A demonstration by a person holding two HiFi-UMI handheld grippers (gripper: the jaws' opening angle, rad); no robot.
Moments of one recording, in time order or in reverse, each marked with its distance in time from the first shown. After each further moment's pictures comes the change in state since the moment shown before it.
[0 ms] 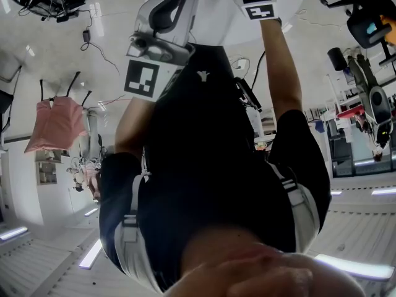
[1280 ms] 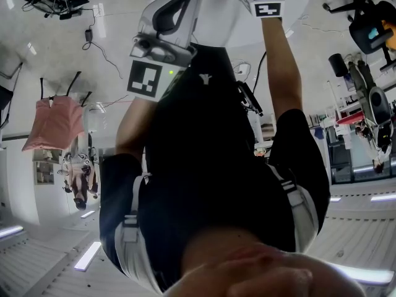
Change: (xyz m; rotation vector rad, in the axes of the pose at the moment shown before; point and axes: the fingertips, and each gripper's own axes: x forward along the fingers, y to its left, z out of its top) left arm -0.018 0.001 -0.010 0.014 0.000 0.012; right arm 0.005 -0.005 -0.002 0.074 -0.058 -0.017
